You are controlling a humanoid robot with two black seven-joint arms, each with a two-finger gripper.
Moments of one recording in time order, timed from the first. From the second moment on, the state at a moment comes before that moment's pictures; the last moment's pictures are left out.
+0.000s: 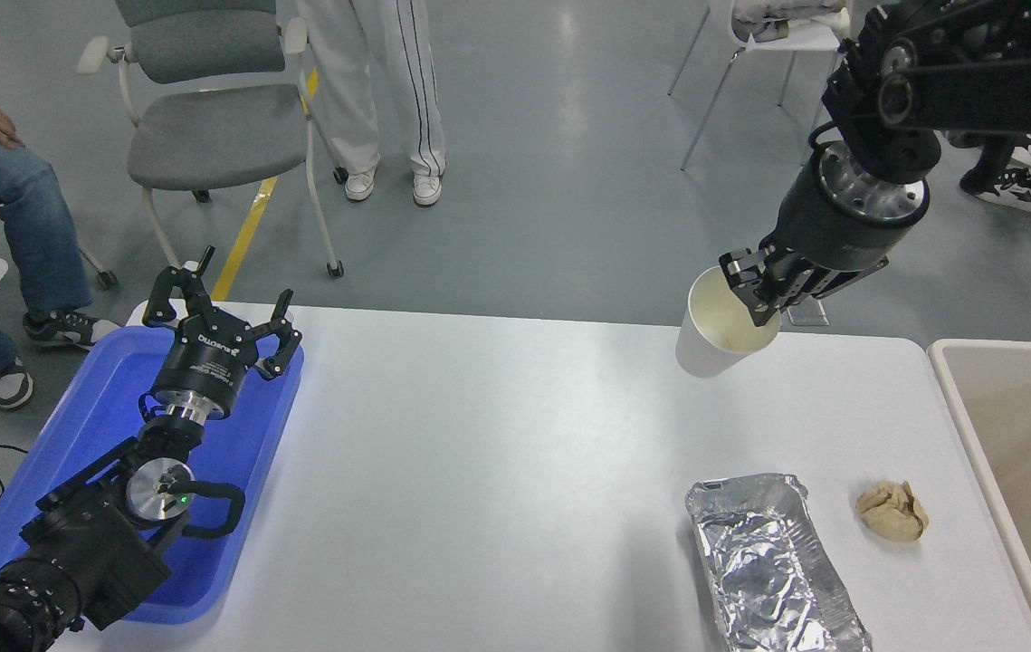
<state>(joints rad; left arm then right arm) -0.63 0.21 -0.75 -0.41 -0.09 -0.66 -0.49 2.28 -0.23 -1.21 1.30 -0.21 0.78 -0.01</state>
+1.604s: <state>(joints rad) -0.63 0.21 -0.76 -0.41 -0.09 -0.66 -0.49 2.27 -0.81 -1.49 1.22 -0.52 0.79 -0.01</state>
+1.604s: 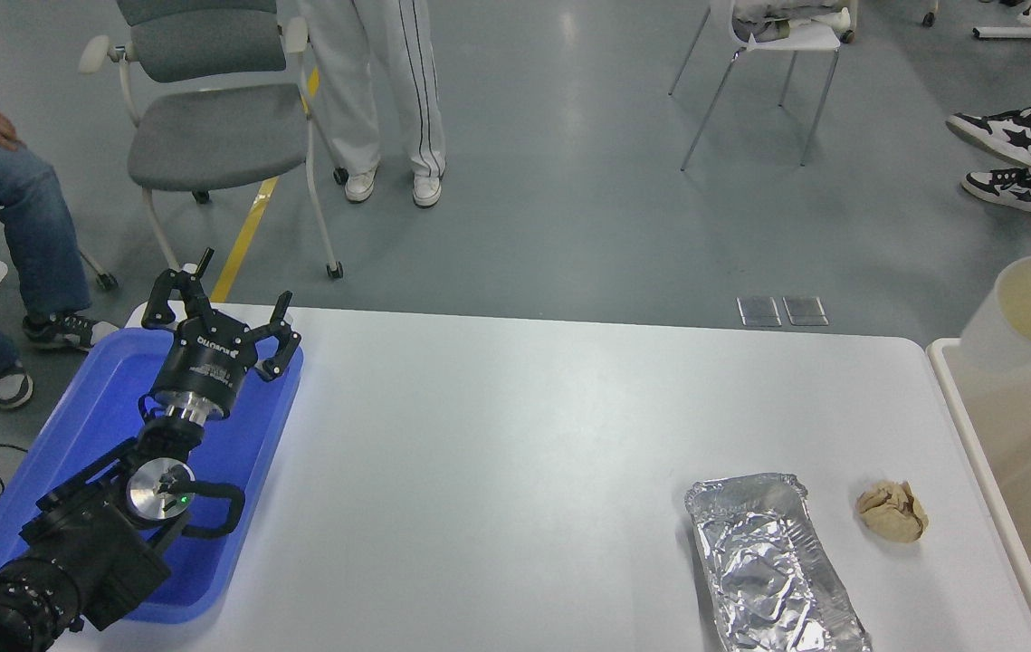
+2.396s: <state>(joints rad) -0.63 0.21 -0.76 -0.41 -0.09 -0.66 -0.49 1.82 -0.99 -1.23 0.94 -0.64 0.79 -0.01</state>
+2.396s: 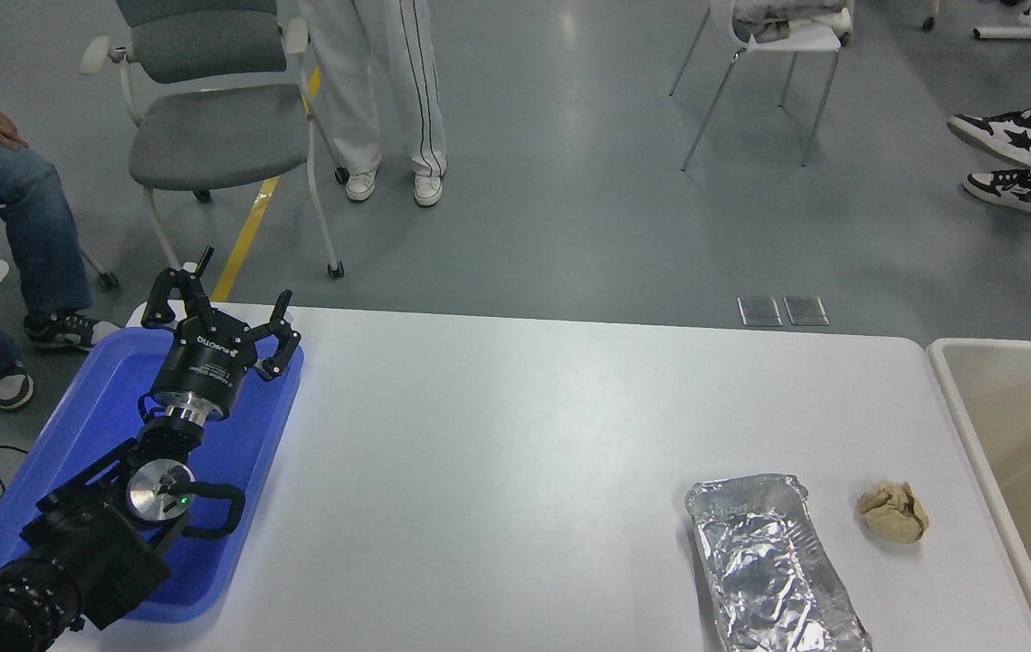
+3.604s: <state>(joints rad) -0.63 0.21 -0.76 -0.41 -0.09 -0.66 -0.49 0.88 -0.86 -0.73 0.61 -0.41 0.06 -0.01</state>
